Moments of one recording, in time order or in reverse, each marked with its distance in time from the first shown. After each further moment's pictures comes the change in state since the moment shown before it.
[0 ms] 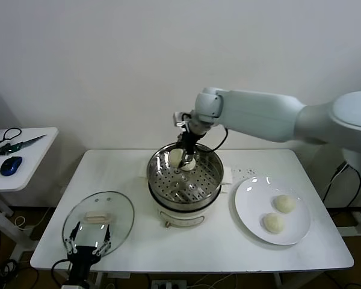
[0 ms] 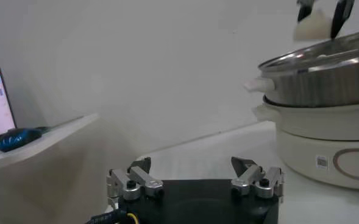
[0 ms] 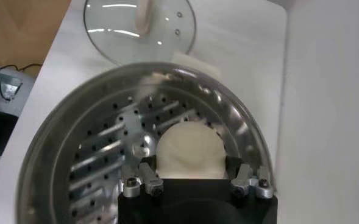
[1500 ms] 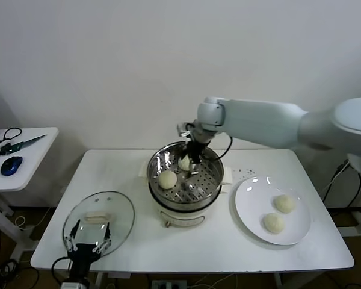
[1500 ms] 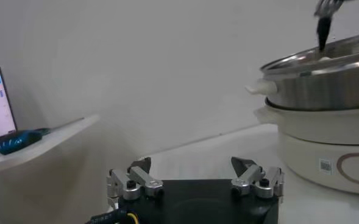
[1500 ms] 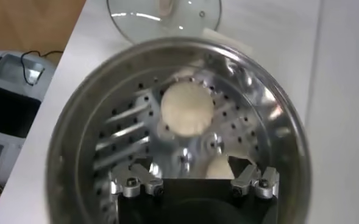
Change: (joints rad) left arm -0.012 -0.002 0.005 -0.002 0.008 0.013 0.003; right arm 0.090 -0.240 -0.002 0.183 -0.081 0.017 -0.064
